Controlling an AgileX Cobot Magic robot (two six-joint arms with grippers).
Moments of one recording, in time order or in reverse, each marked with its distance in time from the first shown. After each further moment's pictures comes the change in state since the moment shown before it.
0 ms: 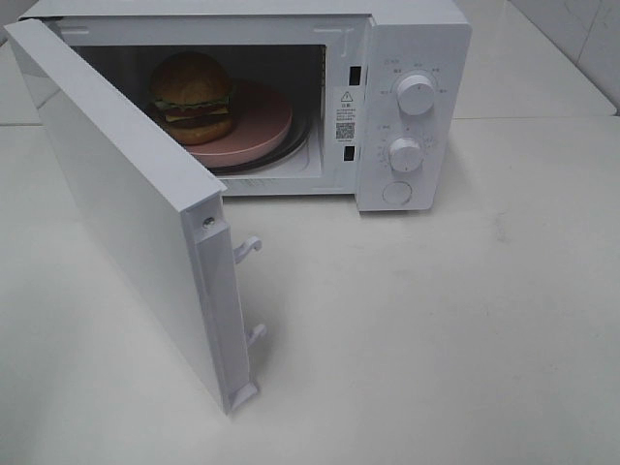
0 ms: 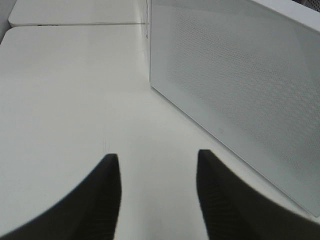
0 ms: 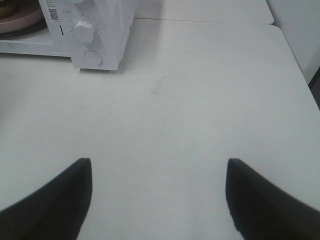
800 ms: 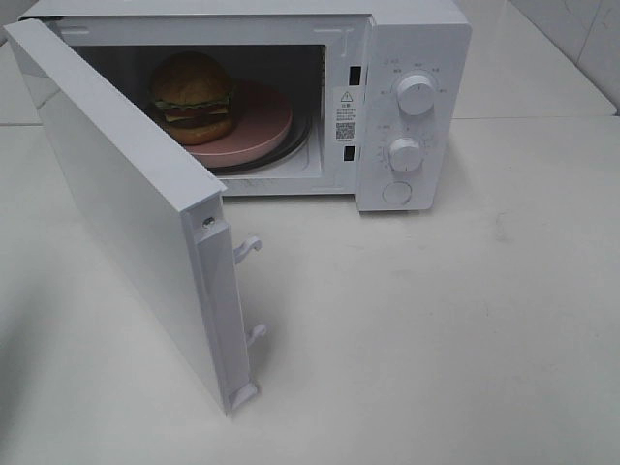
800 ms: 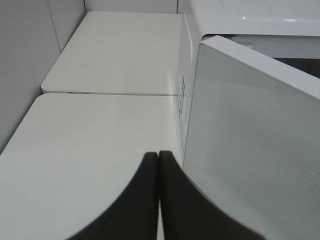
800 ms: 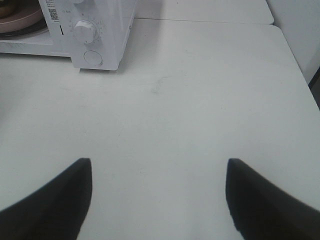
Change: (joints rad) left arm 0.000 0.423 0.126 0.003 -0.787 0.001; right arm 0.000 0.000 0.000 0.000 0.000 0.000
